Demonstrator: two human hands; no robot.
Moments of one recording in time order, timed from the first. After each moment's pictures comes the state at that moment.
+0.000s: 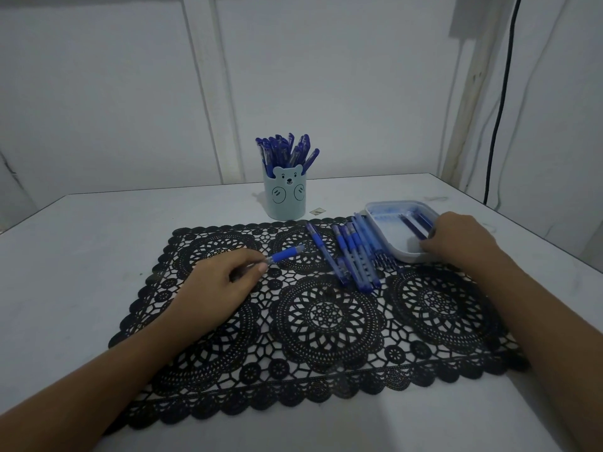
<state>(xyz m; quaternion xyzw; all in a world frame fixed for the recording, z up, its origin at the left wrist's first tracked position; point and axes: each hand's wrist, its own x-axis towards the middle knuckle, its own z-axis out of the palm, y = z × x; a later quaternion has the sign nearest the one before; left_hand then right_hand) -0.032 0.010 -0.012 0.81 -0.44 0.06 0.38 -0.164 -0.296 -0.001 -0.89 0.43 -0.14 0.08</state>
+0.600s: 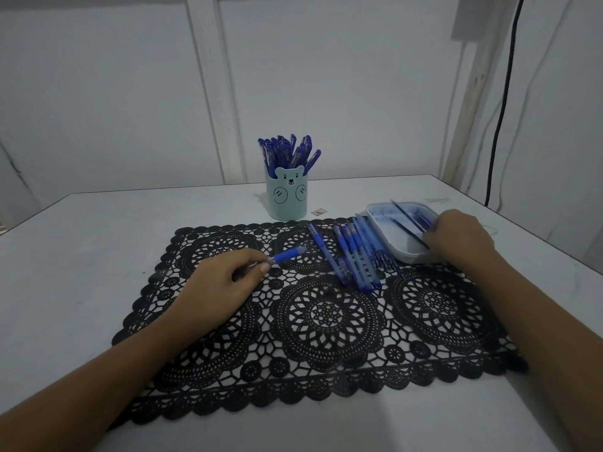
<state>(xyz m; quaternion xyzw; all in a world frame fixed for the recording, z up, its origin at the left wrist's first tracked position) -0.032 0.010 -0.013 0.81 -0.45 0.06 0.36 -0.161 -0.292 0.001 -0.86 0.46 -0.19 0.12</state>
